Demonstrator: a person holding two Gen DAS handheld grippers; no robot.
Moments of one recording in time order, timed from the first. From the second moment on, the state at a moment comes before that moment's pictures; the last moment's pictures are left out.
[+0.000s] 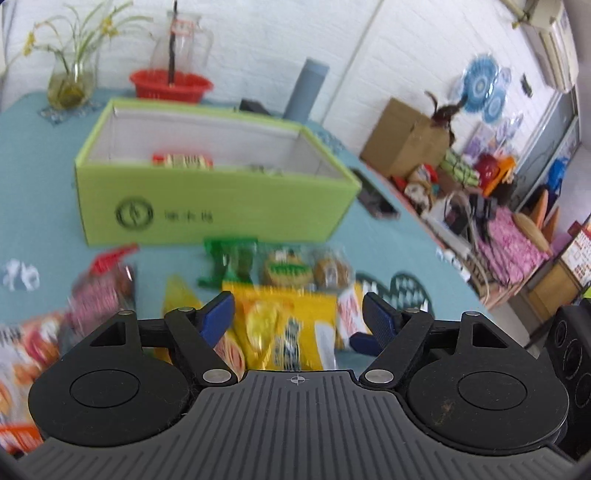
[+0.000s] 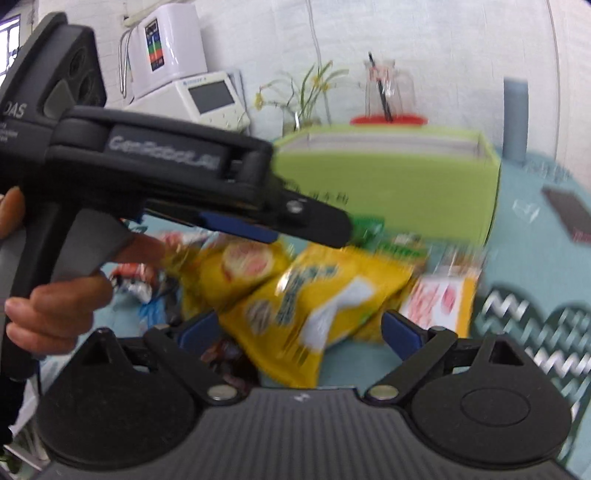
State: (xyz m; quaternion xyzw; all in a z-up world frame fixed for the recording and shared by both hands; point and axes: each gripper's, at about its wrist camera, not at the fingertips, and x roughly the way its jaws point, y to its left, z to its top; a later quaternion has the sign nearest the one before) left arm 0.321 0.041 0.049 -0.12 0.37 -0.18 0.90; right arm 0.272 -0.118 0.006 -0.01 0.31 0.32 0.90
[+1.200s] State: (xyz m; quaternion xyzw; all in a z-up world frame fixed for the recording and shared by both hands) left arm 0.250 0.008 0.034 -0.11 0.37 -0.16 0.91; right arm 0.173 -0.196 0.003 0.00 0.29 0.24 0.93
